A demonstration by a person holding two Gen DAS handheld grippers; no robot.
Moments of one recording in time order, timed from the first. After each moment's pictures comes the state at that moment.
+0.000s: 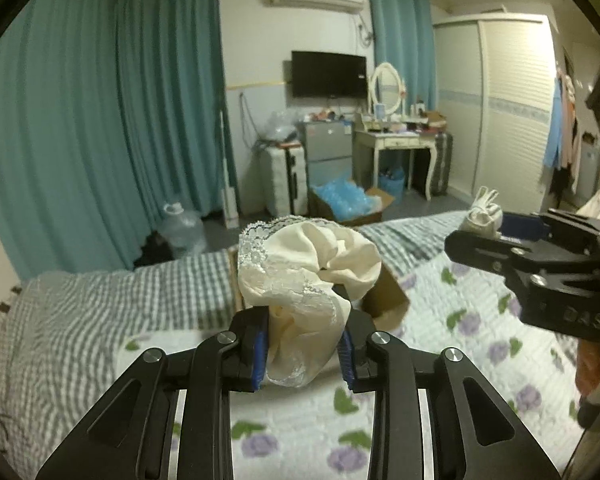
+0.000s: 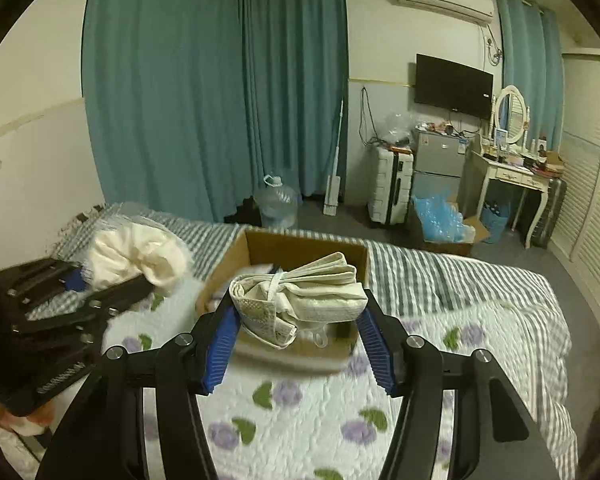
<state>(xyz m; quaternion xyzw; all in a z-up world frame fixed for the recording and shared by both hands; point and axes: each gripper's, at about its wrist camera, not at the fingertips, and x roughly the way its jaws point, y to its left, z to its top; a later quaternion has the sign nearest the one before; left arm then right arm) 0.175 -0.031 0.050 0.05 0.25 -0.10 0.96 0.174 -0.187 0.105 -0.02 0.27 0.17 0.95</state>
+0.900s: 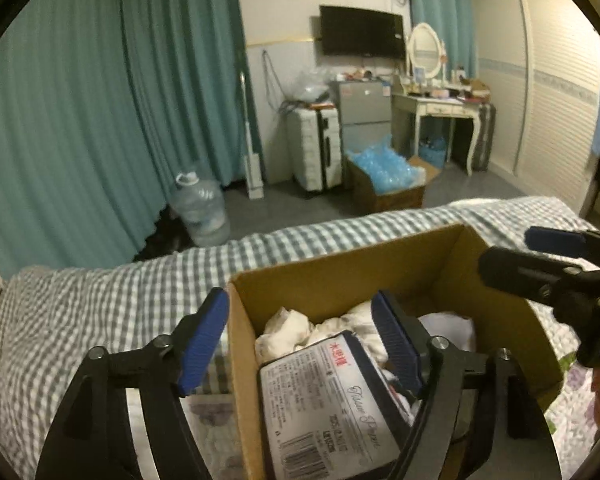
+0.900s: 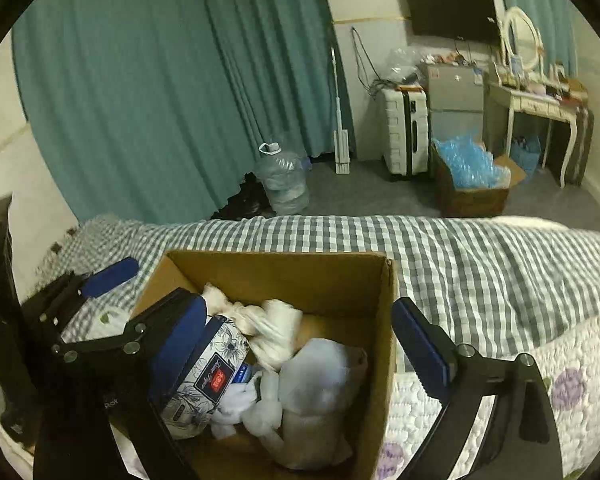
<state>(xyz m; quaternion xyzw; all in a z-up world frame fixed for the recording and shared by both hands) 0.362 -0.023 -0.034 0.07 0.30 -0.04 0.95 0.390 -0.186 0.007 0.07 0.35 0.18 0.92</state>
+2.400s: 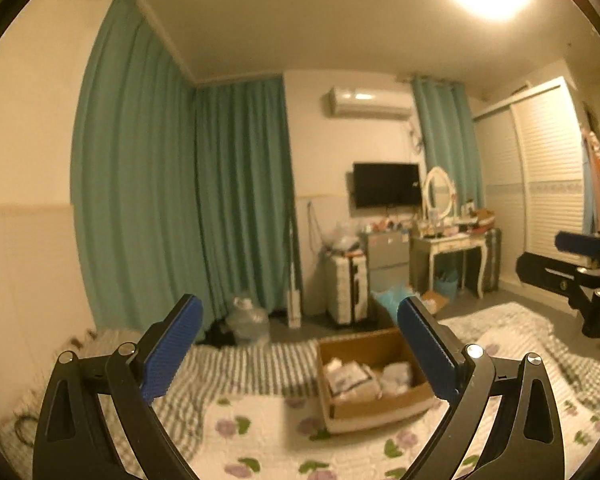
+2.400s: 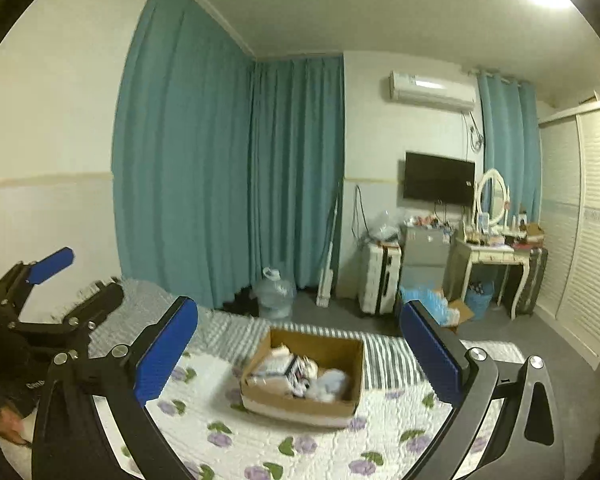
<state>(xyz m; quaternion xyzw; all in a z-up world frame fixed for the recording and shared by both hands) 0.049 0.040 0.114 0.04 0.04 0.01 1.00 0.048 -0.166 0.197 -0.02 0.10 0.15 0.98</state>
